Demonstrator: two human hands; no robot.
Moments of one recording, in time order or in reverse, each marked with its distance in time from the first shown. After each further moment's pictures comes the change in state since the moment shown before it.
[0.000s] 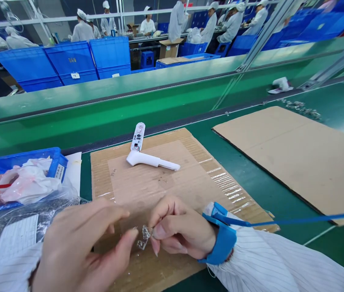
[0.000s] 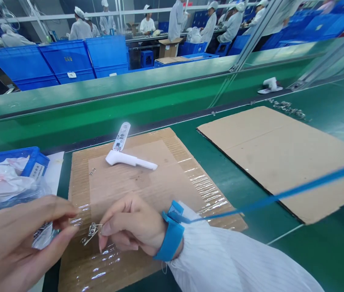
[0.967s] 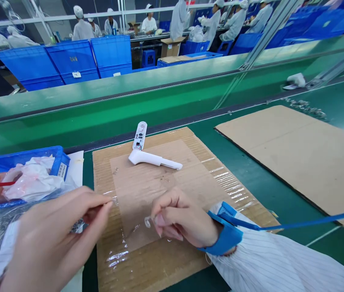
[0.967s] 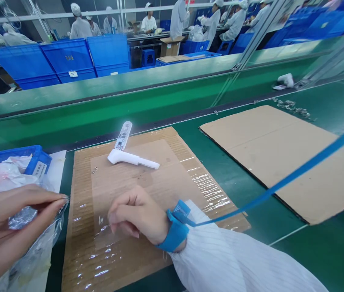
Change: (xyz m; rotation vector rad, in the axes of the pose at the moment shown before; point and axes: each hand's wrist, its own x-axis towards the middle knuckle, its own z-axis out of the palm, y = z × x) left_hand -0.007 -0.020 -0.013 -0.057 -0.140 -0.190; right_hand 0.005 -0.002 -0.009 -0.243 0.146 -0.081
